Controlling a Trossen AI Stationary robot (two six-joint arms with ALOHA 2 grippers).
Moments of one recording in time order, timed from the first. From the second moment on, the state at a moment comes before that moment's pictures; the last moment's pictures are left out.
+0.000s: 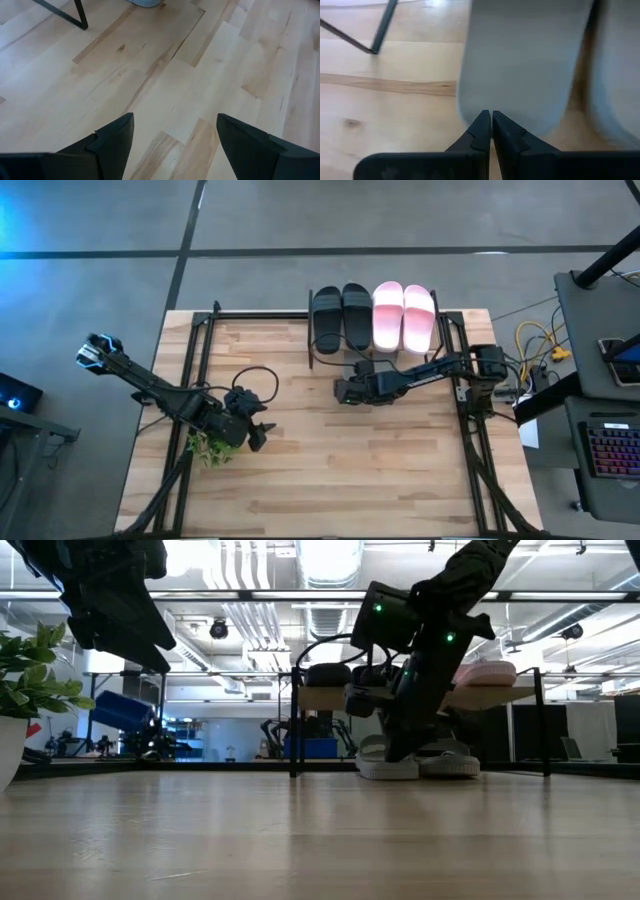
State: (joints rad) left arm -0.47 1.09 0.71 -0.51 -0.56 -0.90; right arm 0.00 1.86 1.04 -0.39 0.58 1.36
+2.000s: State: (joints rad) left arm -0.47 1.09 0.70 -0.51 -0.55 -0.91; right arm 0.03 2.00 1.23 -0.75 0.58 1.37
